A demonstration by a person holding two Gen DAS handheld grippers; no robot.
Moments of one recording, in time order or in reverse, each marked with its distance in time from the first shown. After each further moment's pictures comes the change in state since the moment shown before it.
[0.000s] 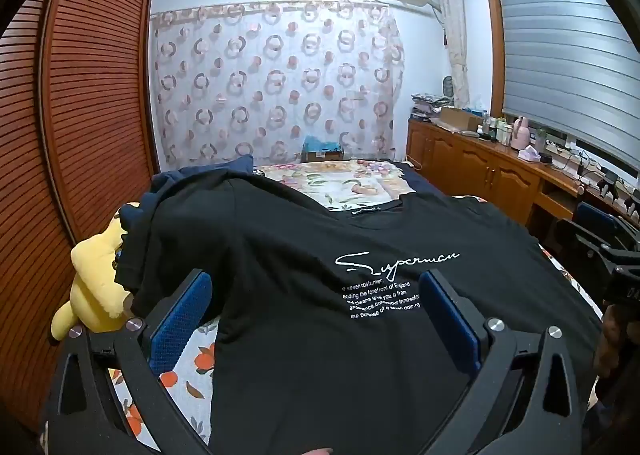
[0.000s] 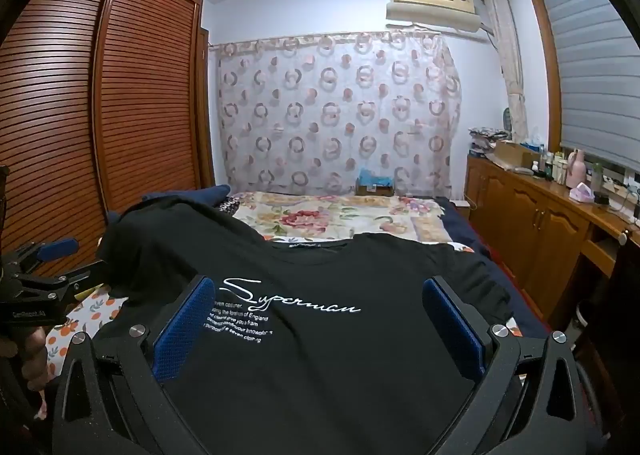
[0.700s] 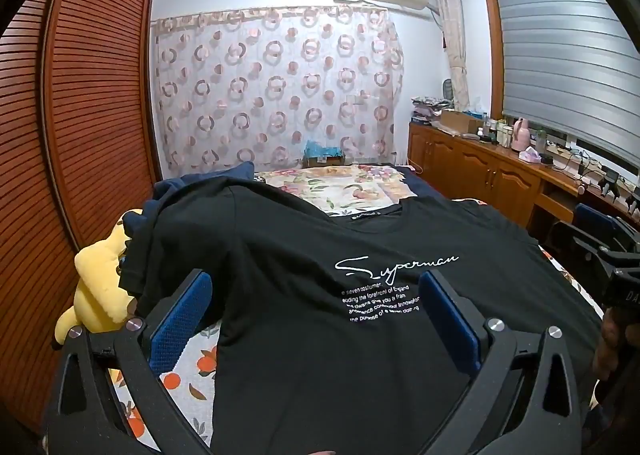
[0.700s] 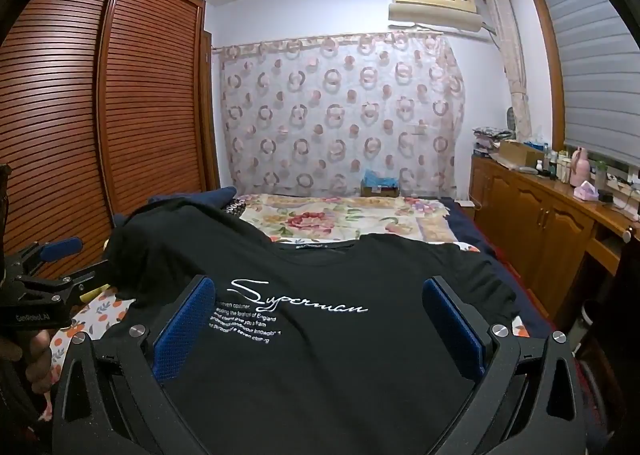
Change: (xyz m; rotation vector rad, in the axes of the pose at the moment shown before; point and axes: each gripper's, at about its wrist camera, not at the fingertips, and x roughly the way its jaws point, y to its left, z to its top) left arm -0.009 -0.004 0.006 0.021 -0.018 0.015; right arm -0.004 -0.001 -0.001 0.010 -0.011 0.017
